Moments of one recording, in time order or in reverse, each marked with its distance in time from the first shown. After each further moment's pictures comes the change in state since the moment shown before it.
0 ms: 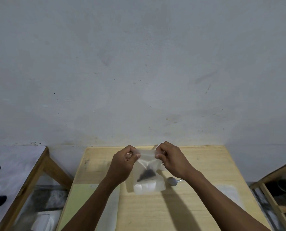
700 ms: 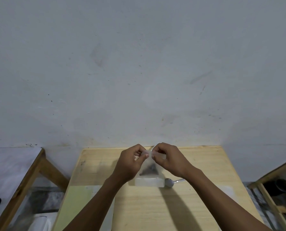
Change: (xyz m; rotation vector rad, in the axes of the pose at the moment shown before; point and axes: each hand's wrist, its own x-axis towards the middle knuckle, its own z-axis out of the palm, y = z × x) left_hand 0.010 0.018 0.031 -0.012 -0.069 0.132; right_hand 0.000 0.002 -0.018 0.040 -0.085 0.018
